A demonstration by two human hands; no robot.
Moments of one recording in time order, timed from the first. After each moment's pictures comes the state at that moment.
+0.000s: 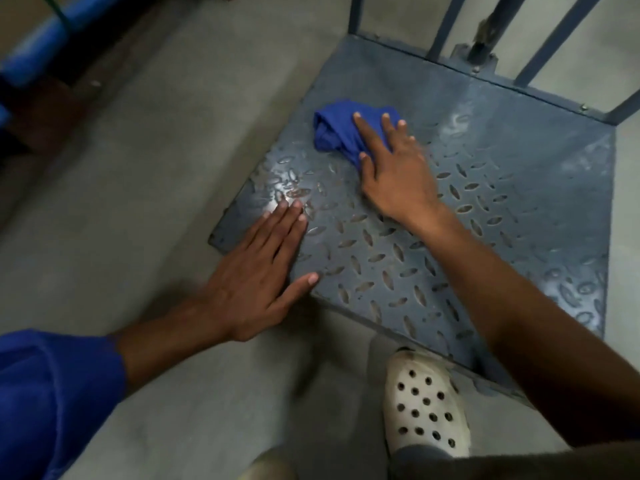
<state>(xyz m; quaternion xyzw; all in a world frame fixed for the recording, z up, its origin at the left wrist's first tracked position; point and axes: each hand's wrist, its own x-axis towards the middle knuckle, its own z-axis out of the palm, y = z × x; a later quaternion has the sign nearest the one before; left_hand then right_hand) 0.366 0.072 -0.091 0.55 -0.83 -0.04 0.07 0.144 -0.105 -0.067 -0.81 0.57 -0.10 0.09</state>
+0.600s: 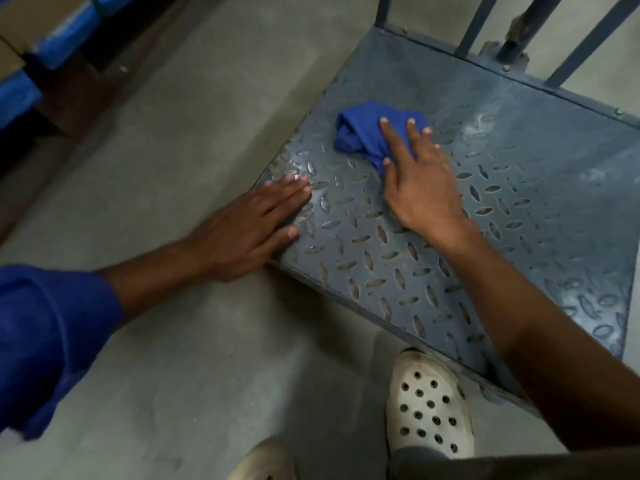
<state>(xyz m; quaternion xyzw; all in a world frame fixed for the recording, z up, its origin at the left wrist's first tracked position) 0.415 0.032 -0.080 0.51 -0.85 -0.13 0.07 0.136 -0.085 -0.067 -0.81 0.57 -0.11 0.10</state>
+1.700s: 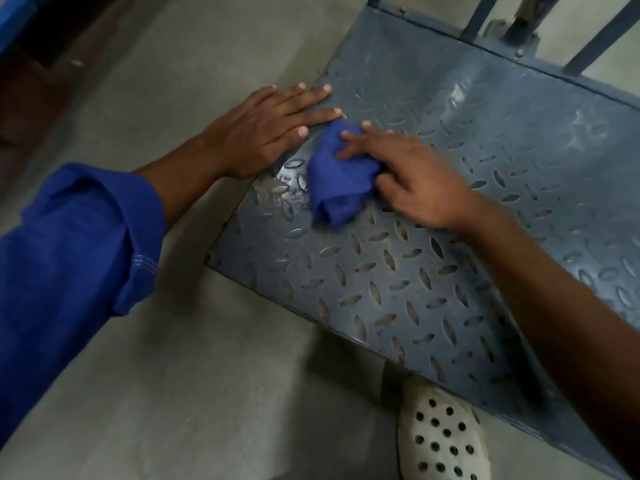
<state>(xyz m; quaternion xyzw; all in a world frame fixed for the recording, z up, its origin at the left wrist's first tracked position) 0.429 -0.139 -0.070 0.45 -0.89 -0.05 0.05 0.139 -0.123 -0.052 -0.91 0.35 -0.09 0.21</state>
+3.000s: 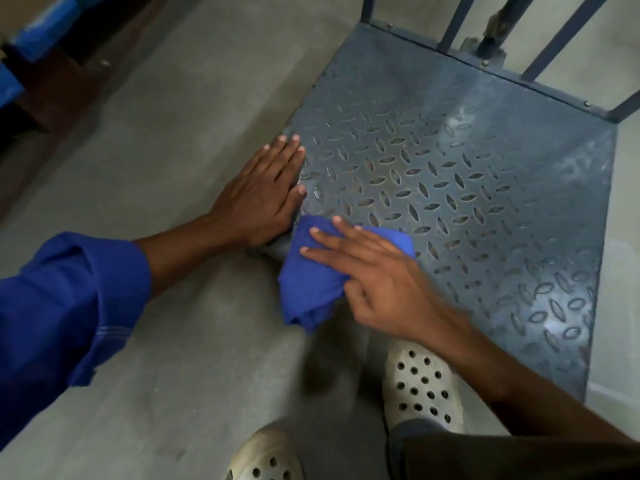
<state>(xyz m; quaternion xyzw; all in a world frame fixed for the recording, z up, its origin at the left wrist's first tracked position) 0.385 0.004 -0.071 0.60 -0.80 -0.05 0.07 0.127 0.058 -0.065 -0.93 0.32 -0.12 0.16</state>
